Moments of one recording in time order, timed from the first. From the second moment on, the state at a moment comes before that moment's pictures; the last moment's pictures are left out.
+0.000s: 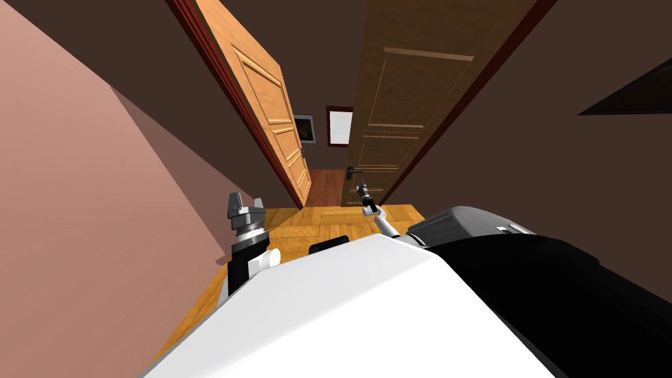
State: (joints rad) arm -0.10 -0.34 -0.03 -1.13 -0.16 -0.54 -0.22
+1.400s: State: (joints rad) arm -0.29 -0.45 -0.05 -0.71 -0.23 -0.53 -0.23
